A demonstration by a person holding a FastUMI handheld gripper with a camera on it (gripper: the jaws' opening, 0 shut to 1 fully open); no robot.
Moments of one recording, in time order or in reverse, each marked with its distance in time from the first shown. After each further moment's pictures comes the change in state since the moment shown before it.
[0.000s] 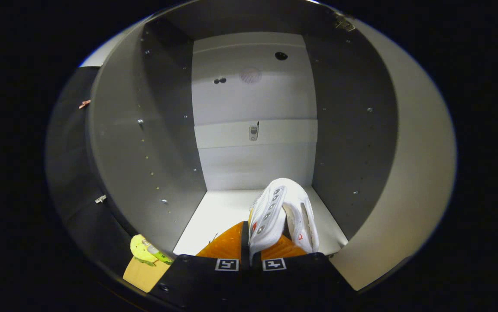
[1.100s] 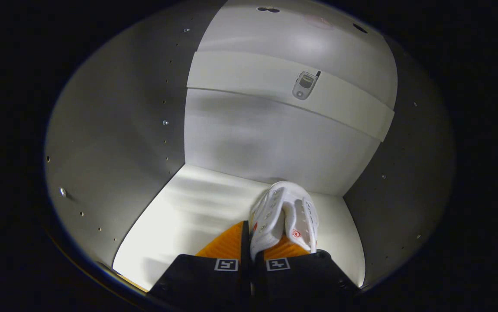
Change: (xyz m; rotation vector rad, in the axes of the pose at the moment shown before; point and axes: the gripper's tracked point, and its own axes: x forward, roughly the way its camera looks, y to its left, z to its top) arm 0.161 0.017 -0.044 -0.288 0.183 -0.052
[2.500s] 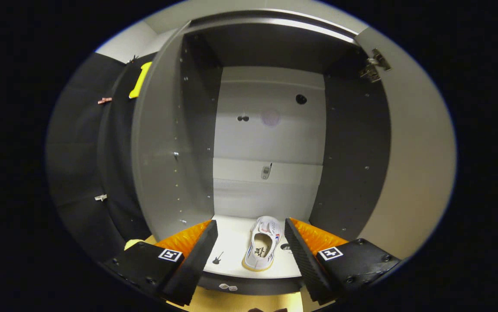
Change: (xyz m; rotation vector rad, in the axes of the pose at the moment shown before) arm -0.269 -0.024 0.065 0.186 -0.427 0.041
